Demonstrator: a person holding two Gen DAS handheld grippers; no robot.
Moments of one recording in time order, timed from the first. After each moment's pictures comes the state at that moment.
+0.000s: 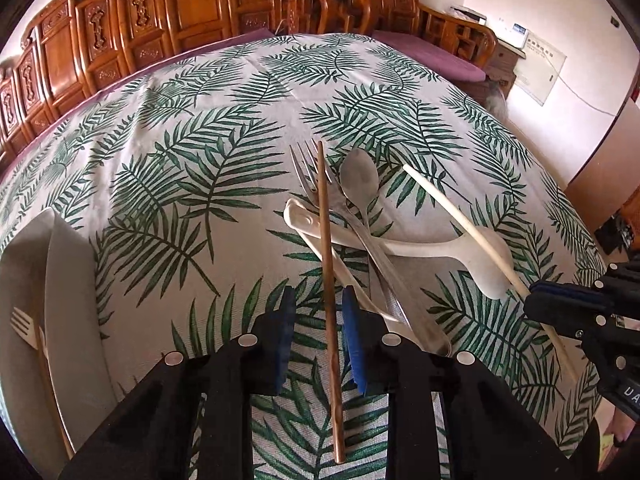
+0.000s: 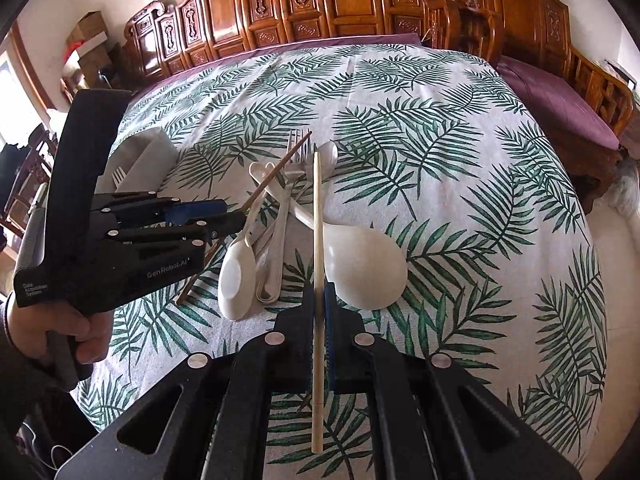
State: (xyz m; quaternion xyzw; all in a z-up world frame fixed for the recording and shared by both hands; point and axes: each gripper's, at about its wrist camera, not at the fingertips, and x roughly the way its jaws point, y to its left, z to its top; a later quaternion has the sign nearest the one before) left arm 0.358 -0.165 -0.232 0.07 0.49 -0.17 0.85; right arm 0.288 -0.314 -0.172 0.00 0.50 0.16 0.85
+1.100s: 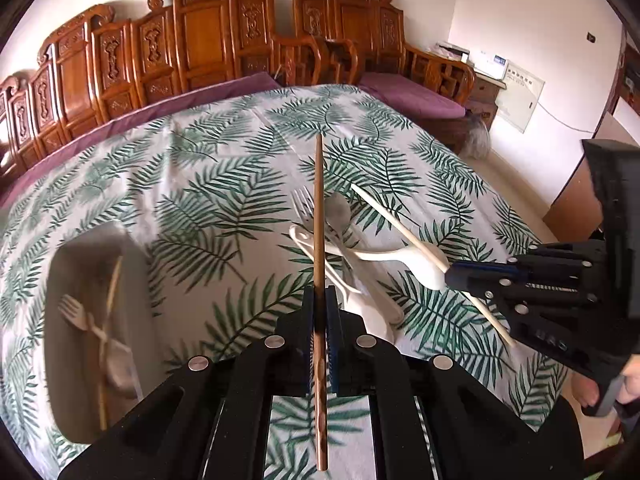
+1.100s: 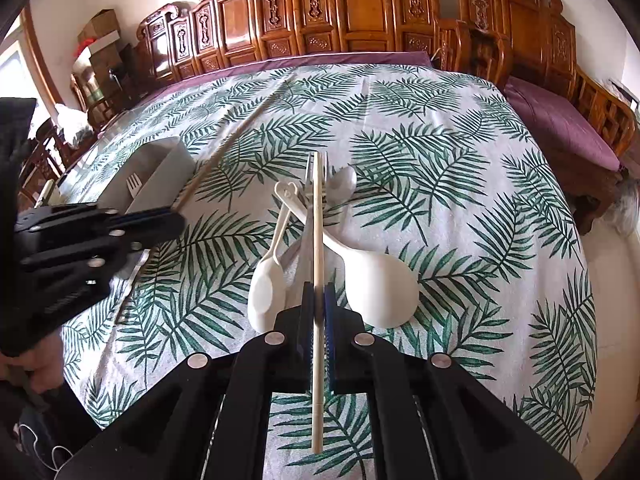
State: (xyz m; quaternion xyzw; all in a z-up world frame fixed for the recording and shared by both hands) left arm 0.295 -0.138 -0.163 0.05 0.42 -0.18 0.89; right arm 0.283 -0.296 -0.152 -0.02 0.48 0.17 0.86
